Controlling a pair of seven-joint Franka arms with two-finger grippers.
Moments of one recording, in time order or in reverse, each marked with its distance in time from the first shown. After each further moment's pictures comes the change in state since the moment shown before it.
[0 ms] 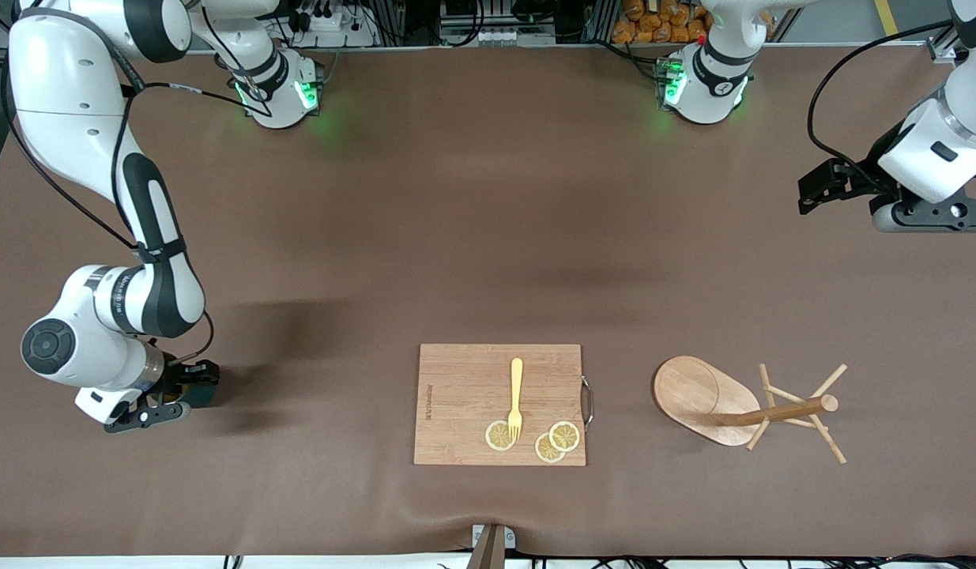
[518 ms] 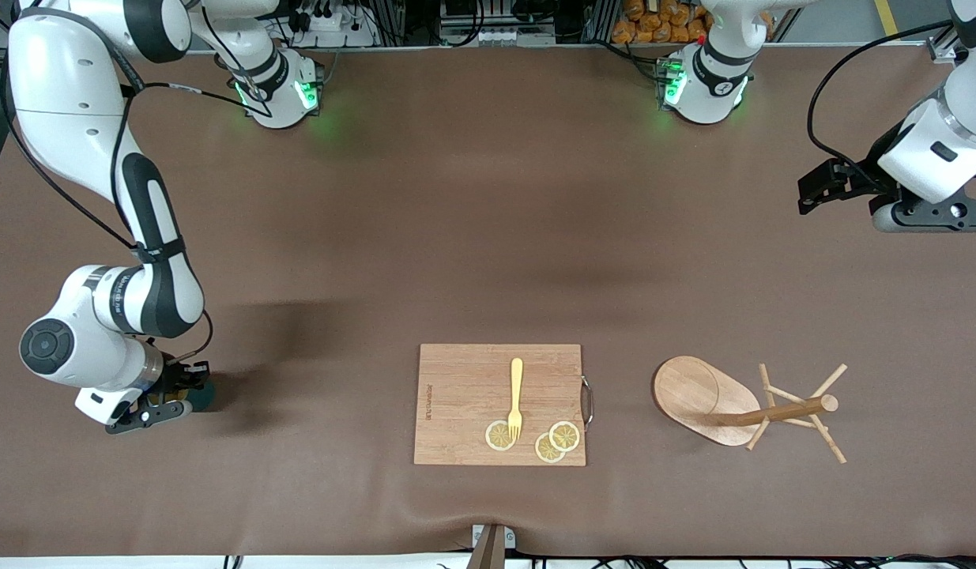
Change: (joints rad) left arm 0.000 0.000 -0.001 0.000 0.000 0.000 -0.001; right arm 0.000 0.000 -0.001 0.001 0.000 -0.001 -0.023
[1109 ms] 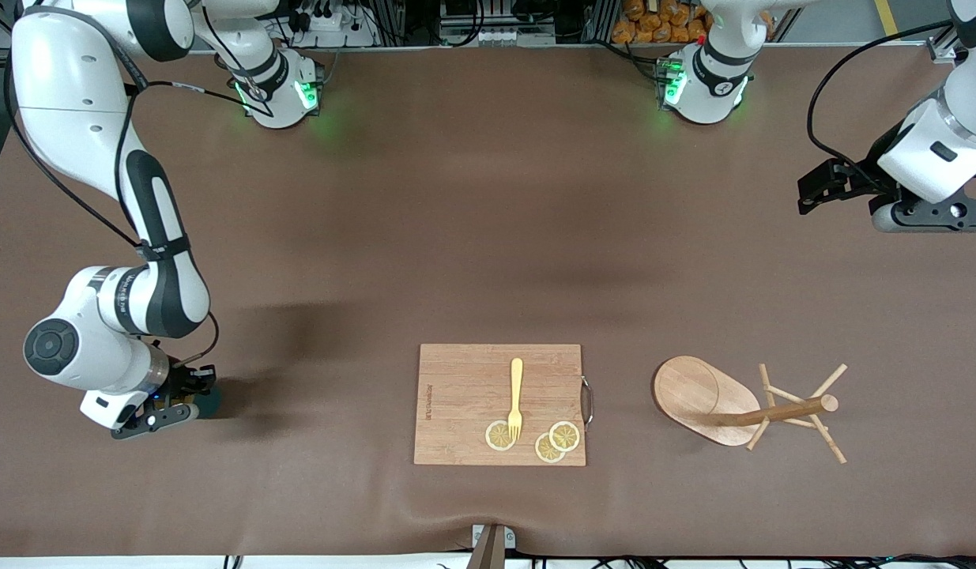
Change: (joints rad) left arm 0.000 0.000 0.000 0.000 0.000 0.000 0.000; right arm 0.017 -0.005 0.035 0.032 0.003 0.000 0.000
